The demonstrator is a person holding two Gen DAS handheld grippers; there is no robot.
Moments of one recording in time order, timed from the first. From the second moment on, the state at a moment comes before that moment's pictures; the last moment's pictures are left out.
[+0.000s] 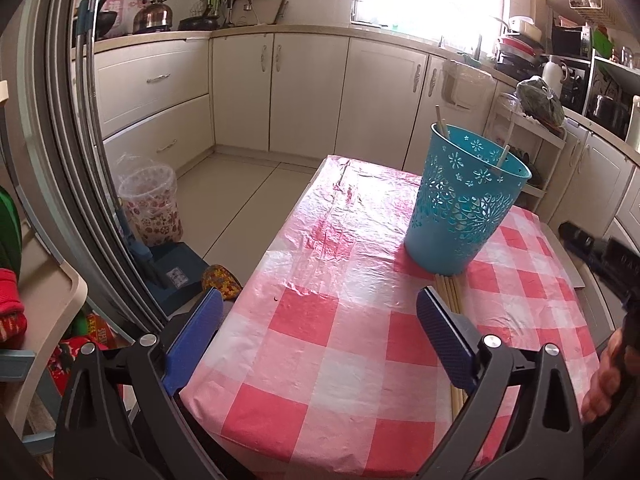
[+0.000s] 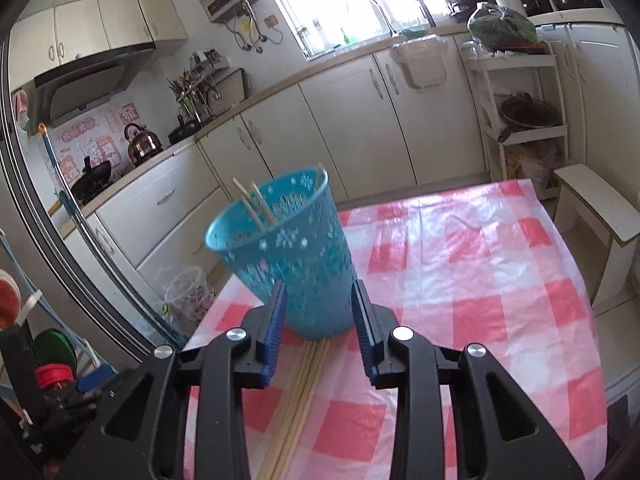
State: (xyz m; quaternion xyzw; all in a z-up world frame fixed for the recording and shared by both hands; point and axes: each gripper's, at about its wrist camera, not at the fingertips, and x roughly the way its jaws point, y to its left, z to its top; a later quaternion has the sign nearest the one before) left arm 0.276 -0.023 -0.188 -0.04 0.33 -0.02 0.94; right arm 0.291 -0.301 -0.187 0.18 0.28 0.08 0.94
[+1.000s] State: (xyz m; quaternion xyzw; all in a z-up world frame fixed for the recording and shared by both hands) left arm 0.279 -0.012 -0.205 -0.05 0.36 0.00 0.93; right arm 0.326 -0.238 -0.273 0.09 0.45 0.05 0.89
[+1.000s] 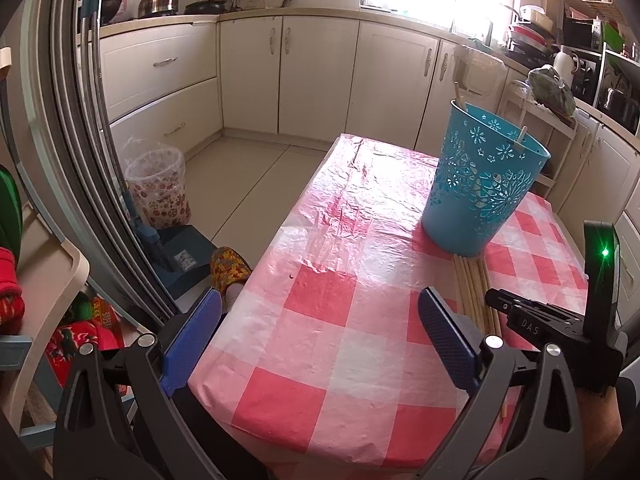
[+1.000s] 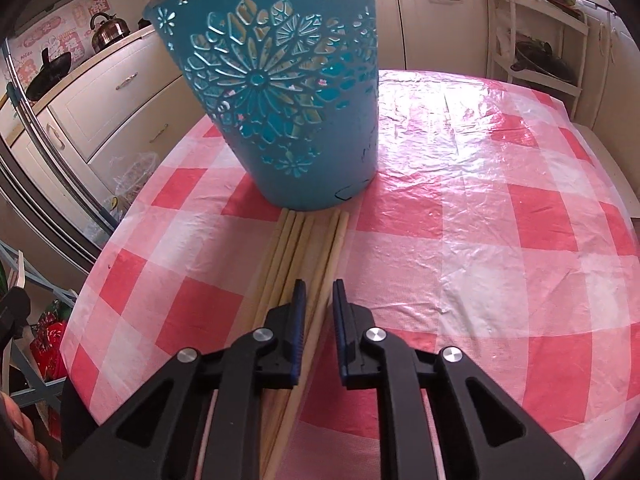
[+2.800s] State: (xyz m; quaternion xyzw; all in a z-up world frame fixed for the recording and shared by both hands) left arm 0.353 -0.138 -0.280 0.05 0.48 -0.04 0.88; right arm 0.313 -0.299 -0.276 0.14 0.44 0.12 0.88
